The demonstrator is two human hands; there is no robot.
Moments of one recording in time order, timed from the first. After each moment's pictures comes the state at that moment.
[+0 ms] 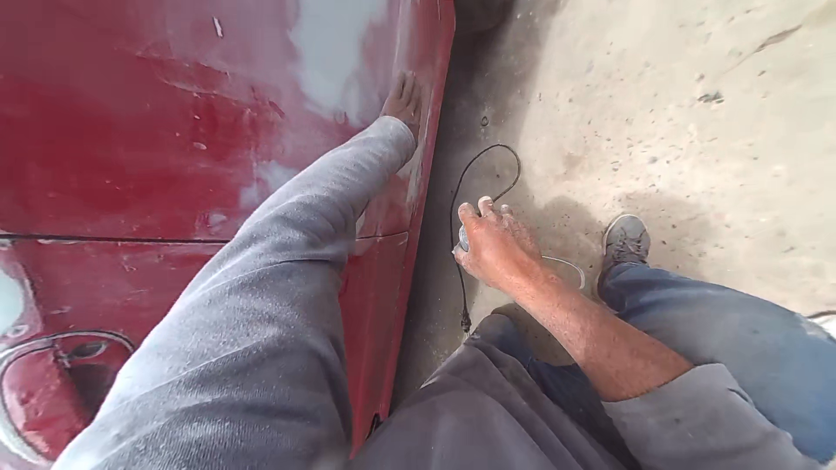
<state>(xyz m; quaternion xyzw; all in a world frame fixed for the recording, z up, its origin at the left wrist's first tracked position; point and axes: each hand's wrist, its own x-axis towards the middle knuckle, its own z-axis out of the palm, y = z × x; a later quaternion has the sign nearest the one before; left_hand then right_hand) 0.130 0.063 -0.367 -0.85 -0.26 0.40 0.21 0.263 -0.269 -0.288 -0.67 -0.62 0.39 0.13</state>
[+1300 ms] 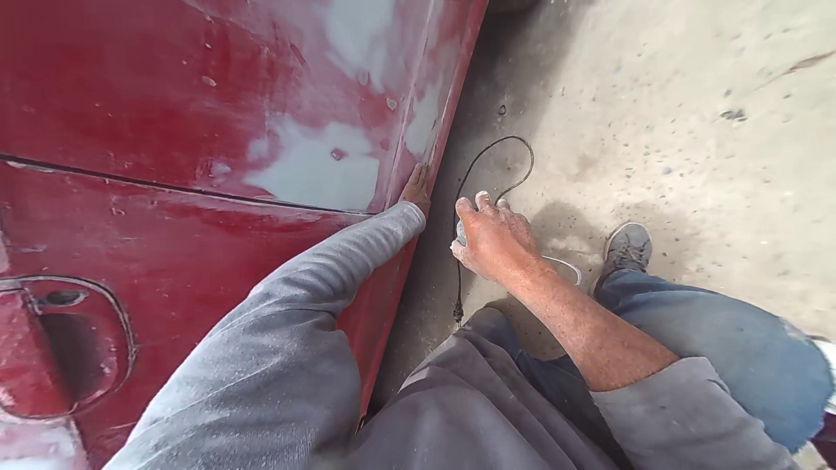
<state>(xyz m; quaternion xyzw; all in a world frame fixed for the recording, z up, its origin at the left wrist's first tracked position) 0.009 -0.101 -0.426 -0.79 -0.31 0.51 0.15 0.233 -0.262 -0.286 -0.63 -0.67 0.38 0.10</state>
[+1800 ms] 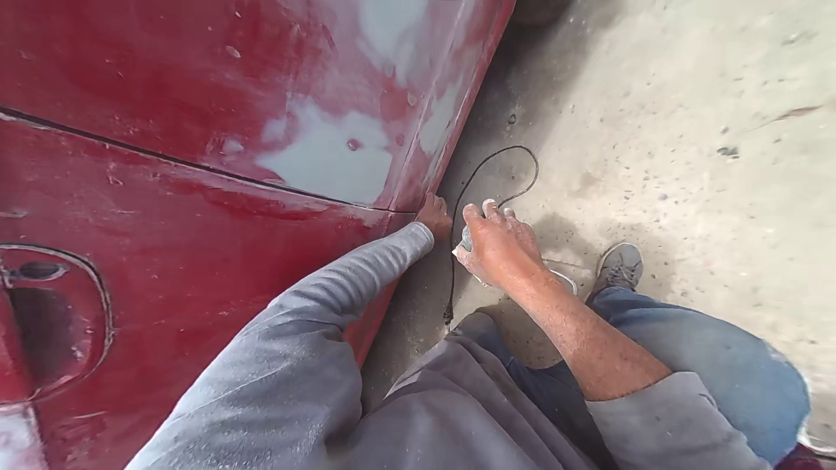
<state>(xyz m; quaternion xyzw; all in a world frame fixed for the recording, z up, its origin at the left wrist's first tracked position) 0.019 -0.153 -0.427 -0.81 -0.39 0.44 -0.04 0.226 -0.254 -0.287 -0.63 -0.68 0.37 0.08</state>
